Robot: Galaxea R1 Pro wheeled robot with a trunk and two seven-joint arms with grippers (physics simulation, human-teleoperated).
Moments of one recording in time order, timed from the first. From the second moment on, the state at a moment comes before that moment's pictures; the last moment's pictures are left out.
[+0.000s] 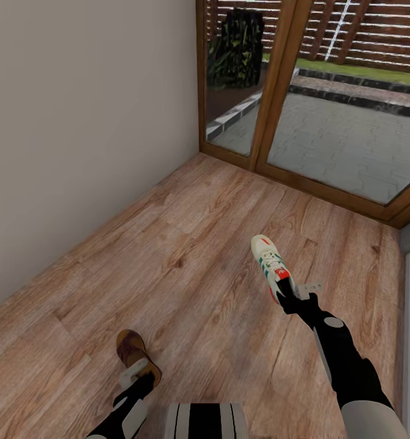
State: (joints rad) left arm -0.52 -0.16 0.34 -0.29 0.22 -0.16 0.22; right arm -0.52 -0.03 -0.24 -1.10 0.29 0.25 0.31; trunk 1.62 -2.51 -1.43
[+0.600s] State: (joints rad) left arm -0.52 -0.16 0.34 -0.29 0.21 -0.16 0.22; right arm -0.52 -0.03 -0.24 -1.12 0.29 0.25 0.31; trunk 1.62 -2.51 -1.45
